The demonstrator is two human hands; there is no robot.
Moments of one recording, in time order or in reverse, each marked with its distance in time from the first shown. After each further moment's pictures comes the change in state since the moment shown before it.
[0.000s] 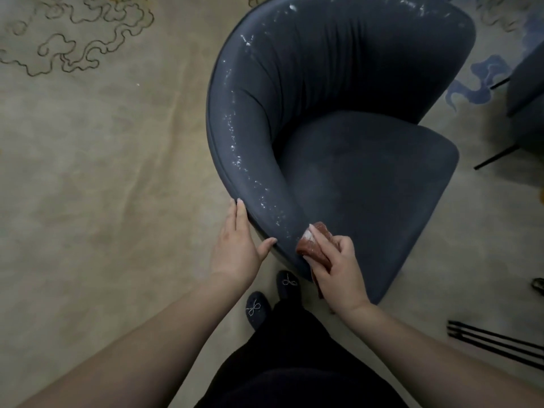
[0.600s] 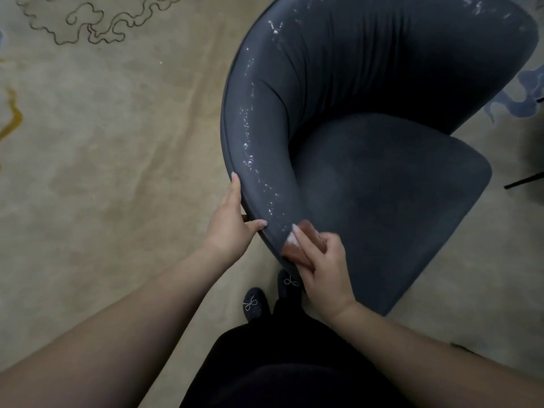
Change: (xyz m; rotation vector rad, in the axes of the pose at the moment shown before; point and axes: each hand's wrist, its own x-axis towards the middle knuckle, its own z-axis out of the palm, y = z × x) left_hand 0.045 0.005 -0.032 -0.377 -0.105 -0.171; right_hand 0.035 -0.017 0.016 -0.109 -0.067 -0.229
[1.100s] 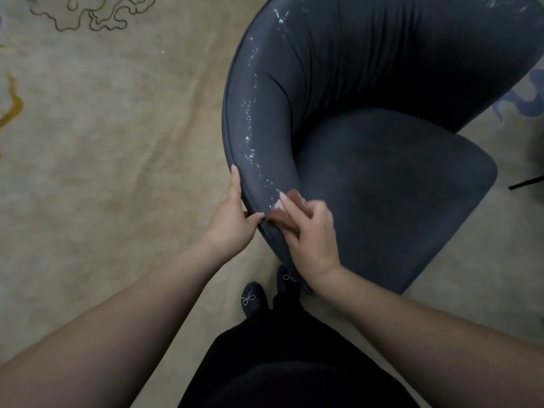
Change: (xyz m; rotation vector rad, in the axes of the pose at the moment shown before) left_hand -0.002 0.003 0.000 -0.042 -0.038 -0.025; right_hand 0.051 -0.019 0.012 -0.096 -0.015 0.029
